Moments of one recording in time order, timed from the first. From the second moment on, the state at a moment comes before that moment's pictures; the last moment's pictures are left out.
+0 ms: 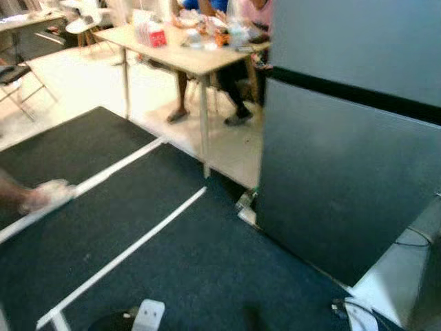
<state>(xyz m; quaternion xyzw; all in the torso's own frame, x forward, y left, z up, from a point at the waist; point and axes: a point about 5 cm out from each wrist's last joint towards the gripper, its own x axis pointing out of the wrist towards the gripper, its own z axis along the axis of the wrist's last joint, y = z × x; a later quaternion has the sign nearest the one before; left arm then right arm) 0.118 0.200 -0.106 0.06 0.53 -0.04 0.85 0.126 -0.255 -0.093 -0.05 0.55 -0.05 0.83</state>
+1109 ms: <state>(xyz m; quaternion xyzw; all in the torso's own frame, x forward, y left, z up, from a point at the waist) 0.110 0.208 -0.108 0.02 0.55 -0.01 0.84 0.139 -0.241 -0.093 -0.06 0.55 -0.02 0.84</state>
